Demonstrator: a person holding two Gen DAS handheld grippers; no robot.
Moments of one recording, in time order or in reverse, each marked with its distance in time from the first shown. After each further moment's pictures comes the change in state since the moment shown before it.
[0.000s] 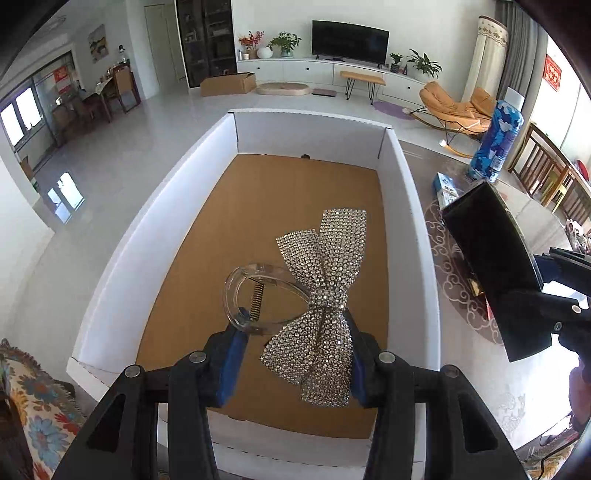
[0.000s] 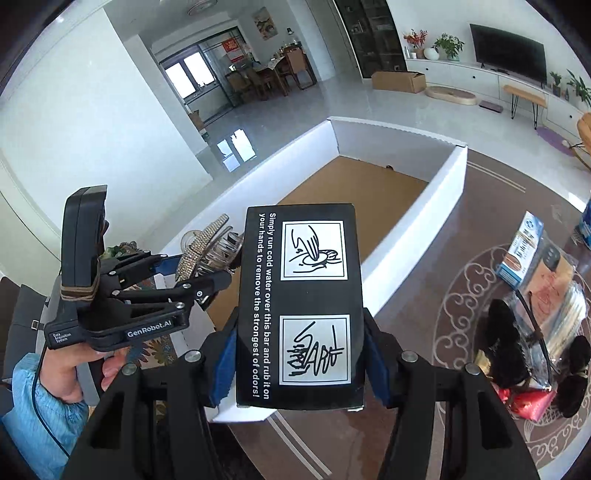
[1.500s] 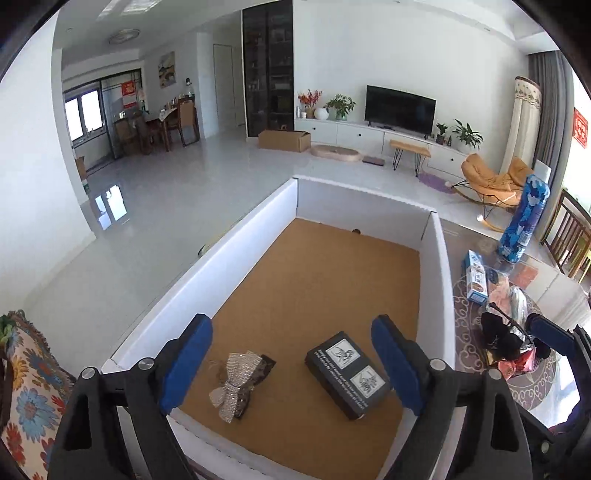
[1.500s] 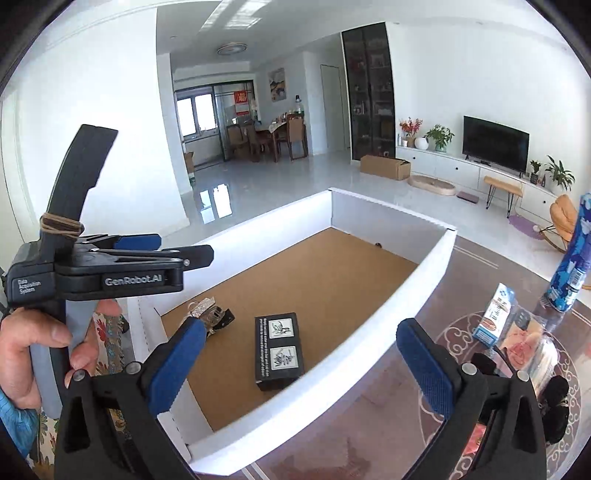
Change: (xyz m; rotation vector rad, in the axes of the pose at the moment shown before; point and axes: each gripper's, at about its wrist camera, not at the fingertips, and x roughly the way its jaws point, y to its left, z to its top) left arm -0.056 0.008 -0.029 -0.130 -0.309 0.117; right arm -0.005 0.038 -0.049 -0.163 -0.333 -0.213
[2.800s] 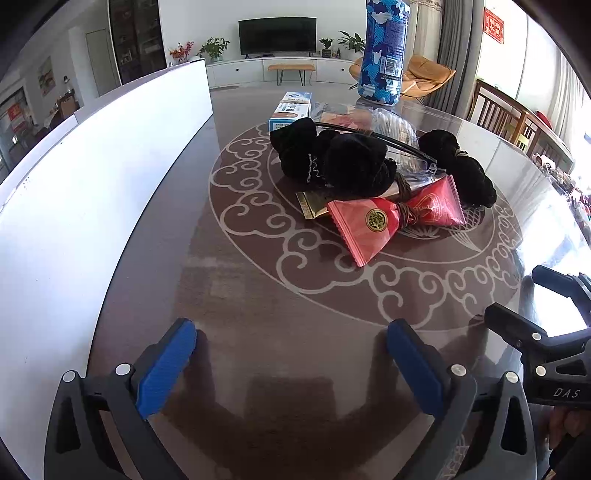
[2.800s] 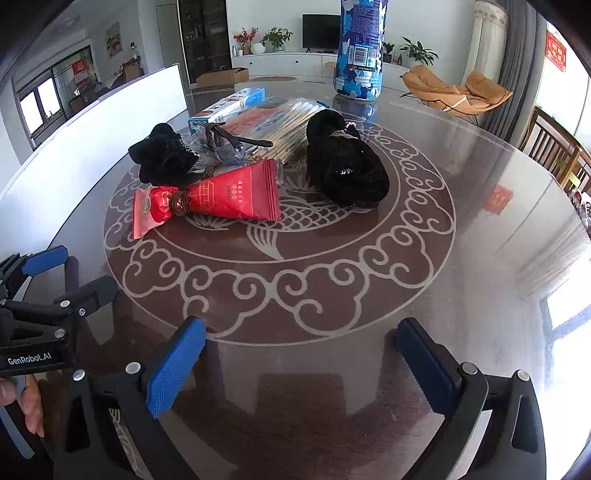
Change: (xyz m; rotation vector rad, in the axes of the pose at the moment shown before) left arm 0.084 -0.265 -0.152 0.281 0.262 -0.264; right arm -0.078 -0.229 -0.202 0.330 0.355 -0.463
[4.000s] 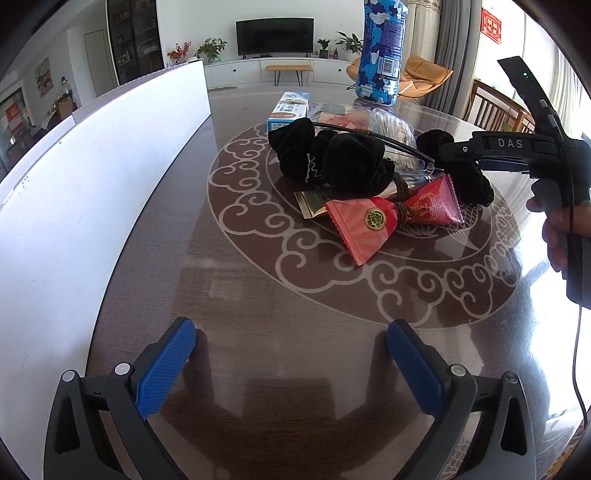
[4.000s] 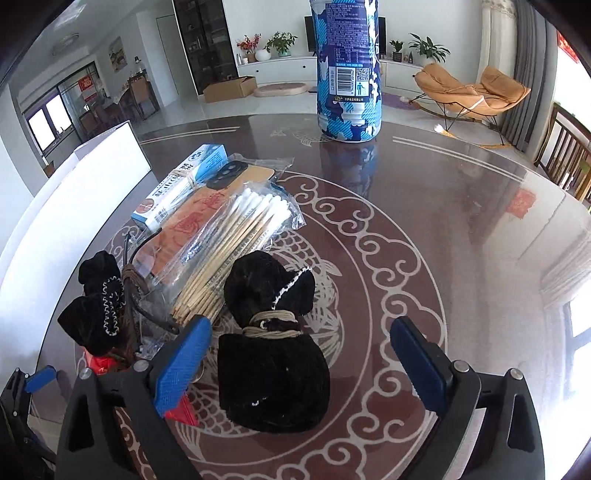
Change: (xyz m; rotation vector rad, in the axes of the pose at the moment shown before) left arm 0.002 0.000 0.002 0.002 -0.002 -0.006; right arm 0.065 -0.064 0.137 0.025 0.010 0.108
